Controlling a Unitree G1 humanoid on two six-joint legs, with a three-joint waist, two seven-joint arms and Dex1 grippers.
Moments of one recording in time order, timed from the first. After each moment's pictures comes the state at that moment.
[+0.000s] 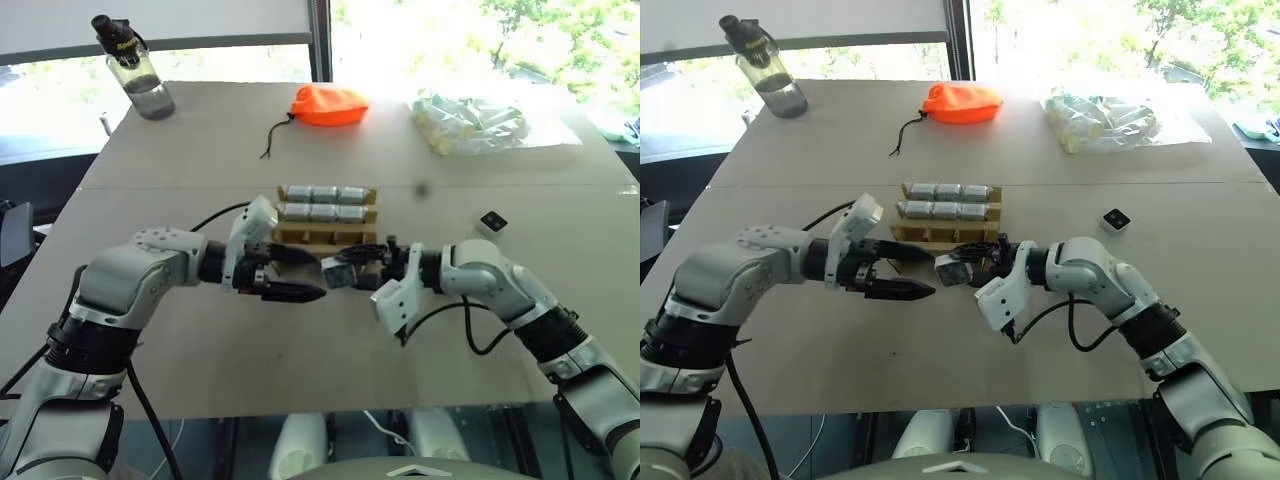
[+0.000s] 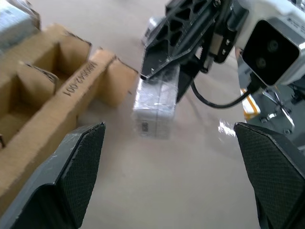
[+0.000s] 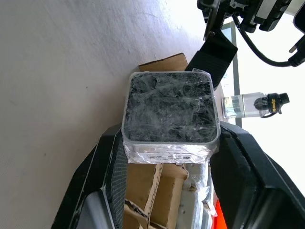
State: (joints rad) left arm -0.49 0.89 -0.13 -0.13 -0.66 0.84 -1.24; right arm -0.61 -0.48 0.48 0.11 -0.47 -0.69 0.70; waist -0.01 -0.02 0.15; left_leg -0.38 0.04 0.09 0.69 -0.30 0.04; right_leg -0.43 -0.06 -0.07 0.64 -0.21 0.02
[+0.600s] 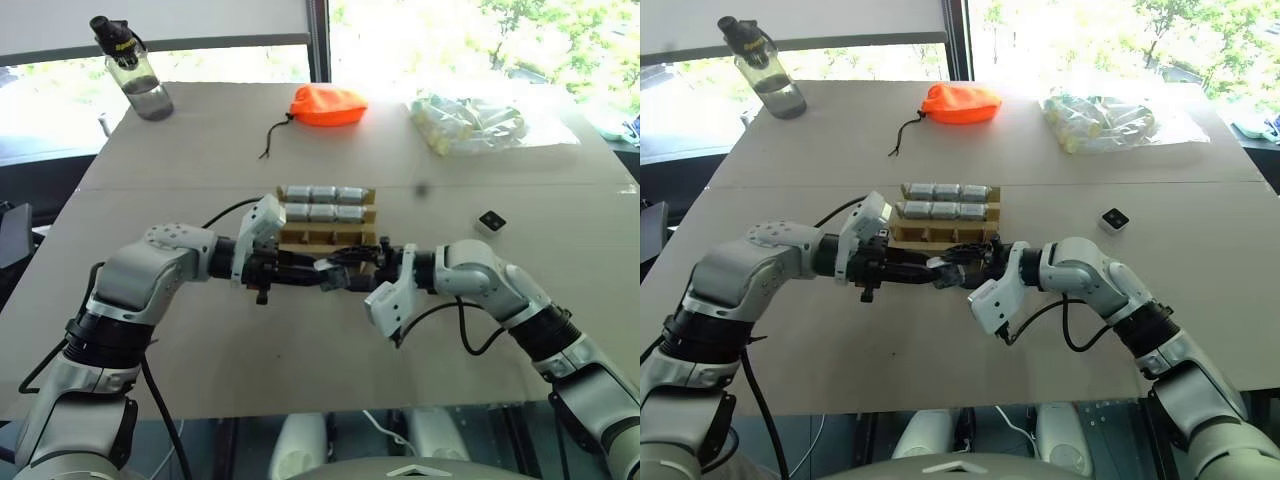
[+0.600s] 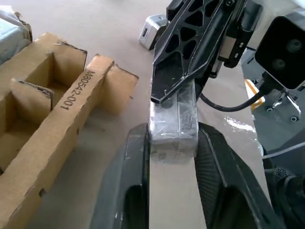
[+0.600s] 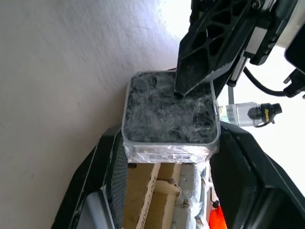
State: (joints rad) left arm -0.51 0.83 -0.14 -0.10 -0.58 0.78 -1.26; right arm -0.62 -0.47 0.49 0.11 -0.47 -0.69 0.69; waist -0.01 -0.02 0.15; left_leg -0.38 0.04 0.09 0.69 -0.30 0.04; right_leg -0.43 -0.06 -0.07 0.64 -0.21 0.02
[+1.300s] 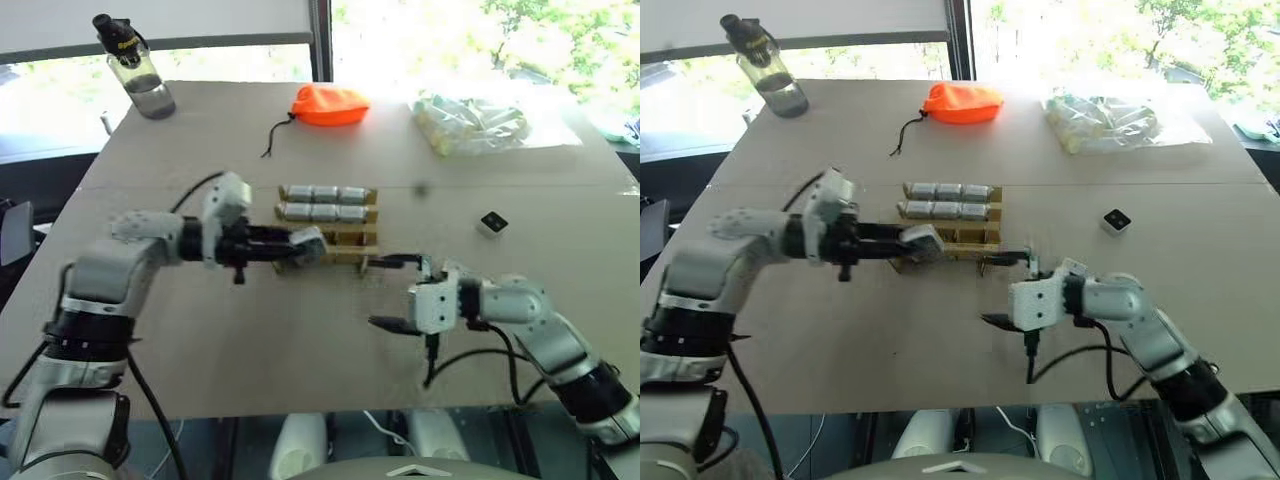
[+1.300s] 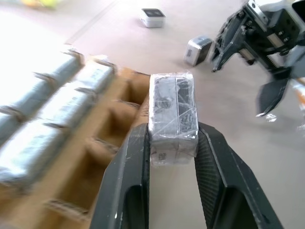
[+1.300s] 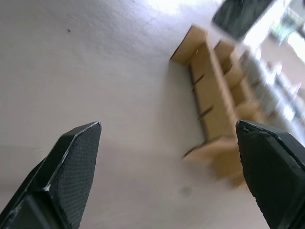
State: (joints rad) left arm -0.53 0.86 0.00 0.12 -0.48 0.37 -1.38; right arm -0.17 -0.62 0.31 -0.31 0.14 -0.05 0.91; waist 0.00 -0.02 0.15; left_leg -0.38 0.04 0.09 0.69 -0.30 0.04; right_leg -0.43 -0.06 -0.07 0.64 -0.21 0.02
